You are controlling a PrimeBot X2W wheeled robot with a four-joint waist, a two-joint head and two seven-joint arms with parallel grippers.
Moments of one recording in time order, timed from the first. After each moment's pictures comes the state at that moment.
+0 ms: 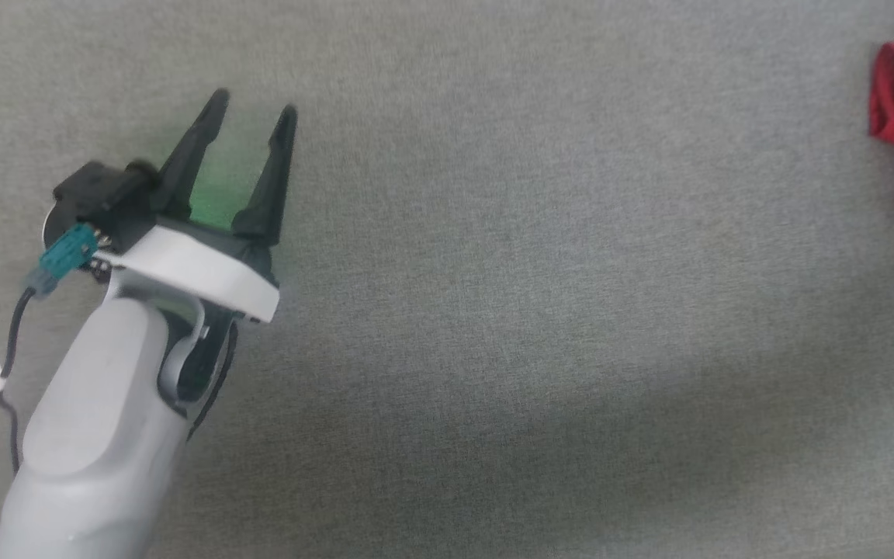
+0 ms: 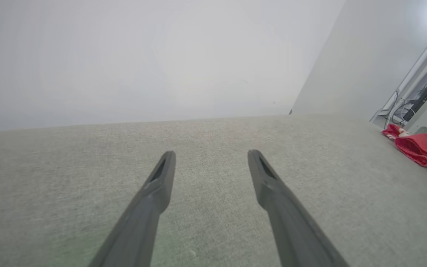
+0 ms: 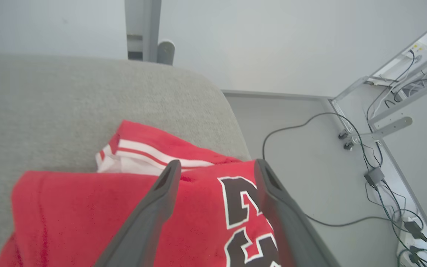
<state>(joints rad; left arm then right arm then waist) -0.62 0.32 -0.29 0.35 -0.51 -0.13 -0.26 -1.11 -0.65 0.14 1.11 0.32 0.13 0.05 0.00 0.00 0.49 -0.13</state>
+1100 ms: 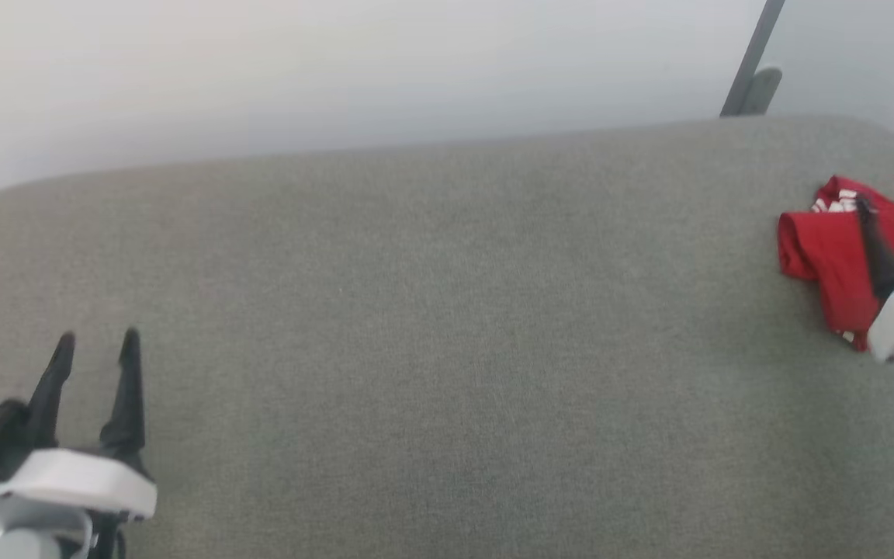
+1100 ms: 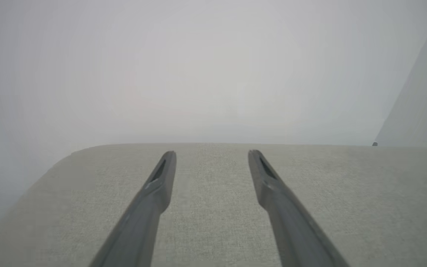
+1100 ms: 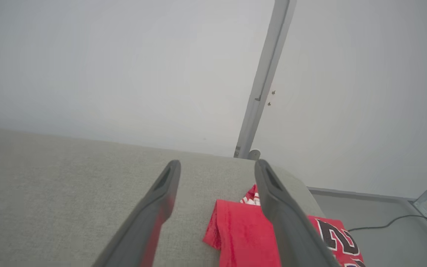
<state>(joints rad) -0.13 0.31 0.09 0.26 -0.38 -0.13 -0.26 -0.65 -0.54 0.28 0.77 0.49 0.13 -0.26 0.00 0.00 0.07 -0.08</state>
